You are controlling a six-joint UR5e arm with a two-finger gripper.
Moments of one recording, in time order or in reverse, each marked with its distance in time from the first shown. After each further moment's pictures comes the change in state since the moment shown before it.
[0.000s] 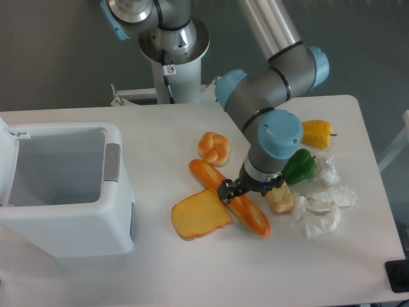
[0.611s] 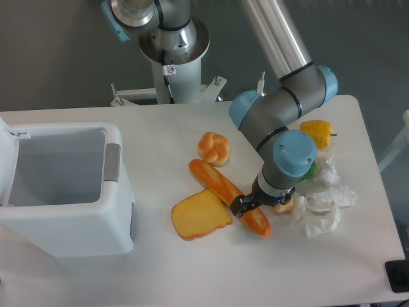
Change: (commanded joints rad) arm 0.014 -0.072 0.035 0.049 0.002 -0.087
